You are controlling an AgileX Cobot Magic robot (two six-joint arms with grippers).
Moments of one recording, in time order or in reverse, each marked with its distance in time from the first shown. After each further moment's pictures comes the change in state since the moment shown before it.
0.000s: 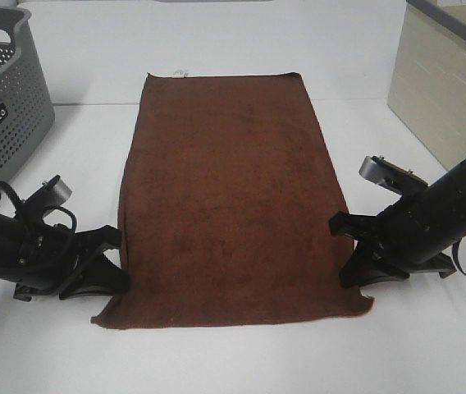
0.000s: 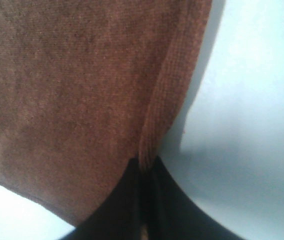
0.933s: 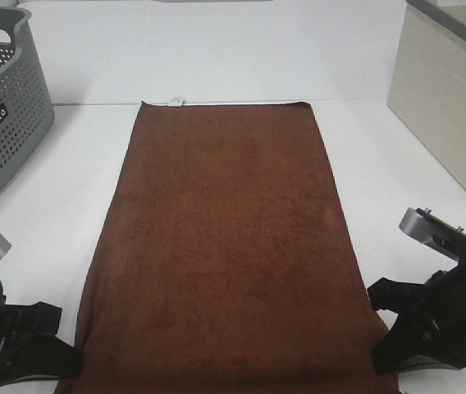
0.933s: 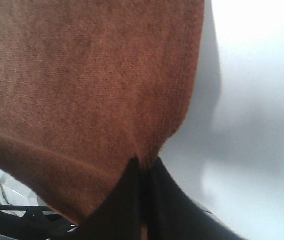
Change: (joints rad) left arm -0.003 -0.378 0.370 0.100 0.005 -0.089; right arm 0.000 -0.317 0.352 0.017 0.060 0.038
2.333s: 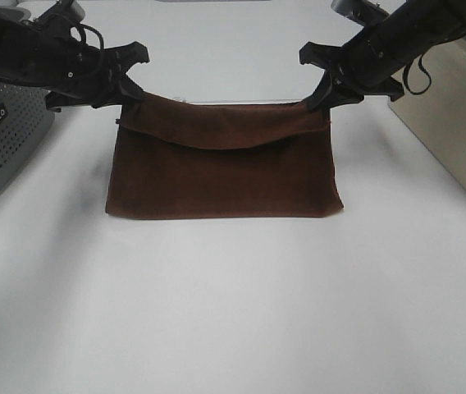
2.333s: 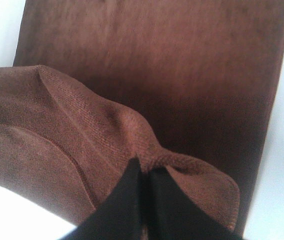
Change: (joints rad) left arm 0.000 0.478 -1.128 0.386 -0.205 -0.498; right arm 0.000 0.556 -1.246 -0.308 0.162 0.276
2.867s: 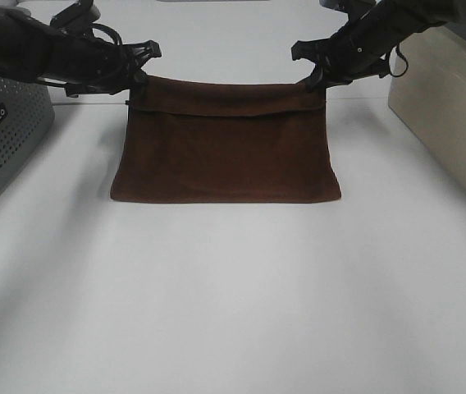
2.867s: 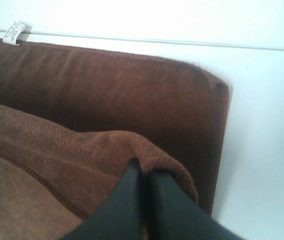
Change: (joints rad) left arm 0.000 0.291 -0.366 -0.002 -0.153 -0.003; right arm 0.000 0.284 -0.431 -0.166 -0.052 0.067
